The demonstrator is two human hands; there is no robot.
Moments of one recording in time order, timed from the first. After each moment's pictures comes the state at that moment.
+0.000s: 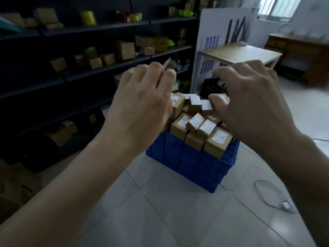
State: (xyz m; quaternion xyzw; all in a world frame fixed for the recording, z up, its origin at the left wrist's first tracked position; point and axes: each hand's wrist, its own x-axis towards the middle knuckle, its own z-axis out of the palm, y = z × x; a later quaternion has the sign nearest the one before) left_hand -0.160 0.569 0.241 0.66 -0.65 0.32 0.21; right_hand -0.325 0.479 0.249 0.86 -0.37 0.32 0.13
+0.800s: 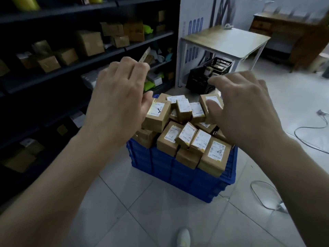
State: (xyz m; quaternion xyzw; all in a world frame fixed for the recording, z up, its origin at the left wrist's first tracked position) left_hand -0.051 0.317 0.210 0.68 -0.65 0.23 0.23; right_hand -0.249 0.252 0.211 0.85 -0.47 0.24 0.09
